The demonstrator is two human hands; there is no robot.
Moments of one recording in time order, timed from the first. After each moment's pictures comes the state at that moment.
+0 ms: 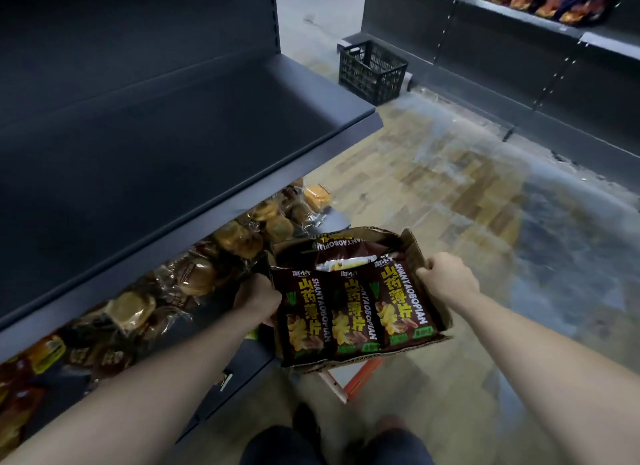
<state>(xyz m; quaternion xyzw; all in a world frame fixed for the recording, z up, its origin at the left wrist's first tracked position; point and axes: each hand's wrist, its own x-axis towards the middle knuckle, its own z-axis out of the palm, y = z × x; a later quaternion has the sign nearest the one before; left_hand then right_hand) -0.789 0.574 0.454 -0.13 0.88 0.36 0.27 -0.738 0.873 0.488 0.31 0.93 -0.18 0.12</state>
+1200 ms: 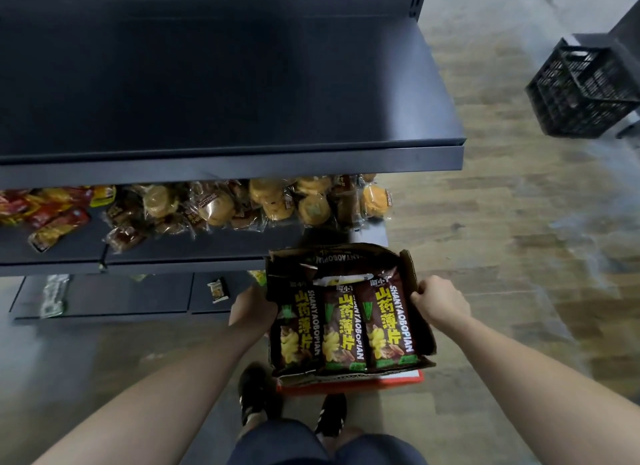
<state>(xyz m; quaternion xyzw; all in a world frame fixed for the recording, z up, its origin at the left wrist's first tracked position) -0.769 0.679 0.409 -0.43 0.80 0.36 0.20 -0.907 0.945 0.418 0.00 0.96 -0.07 0.28</state>
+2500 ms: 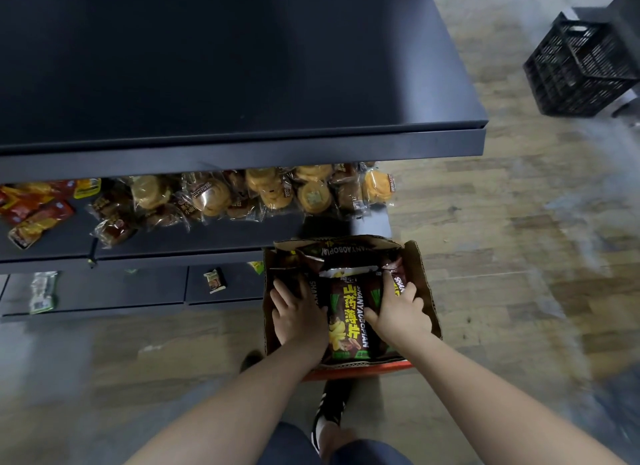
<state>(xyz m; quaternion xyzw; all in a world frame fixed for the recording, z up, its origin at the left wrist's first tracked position) -0.776 0.757 0.392 -0.35 0.89 0.17 0.25 -0.842 0.889 0.395 -0.03 0.95 -0.03 0.32</state>
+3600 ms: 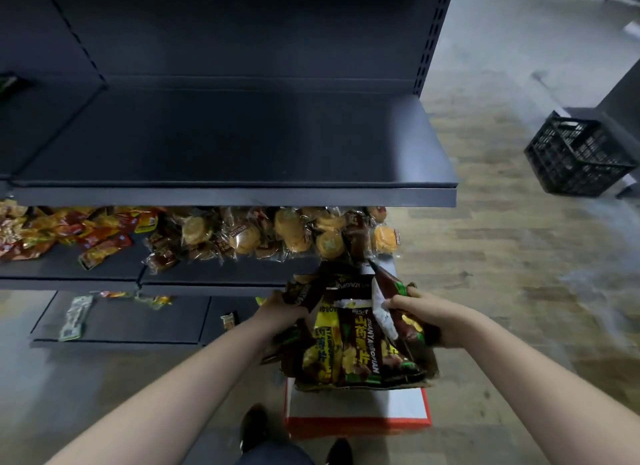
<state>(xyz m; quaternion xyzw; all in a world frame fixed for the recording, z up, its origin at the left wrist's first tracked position) -0.760 0.686 0.482 -0.41 0.73 0.53 0.18 -0.884 0.915 0.515 0.05 0.73 -0.42 0.54</state>
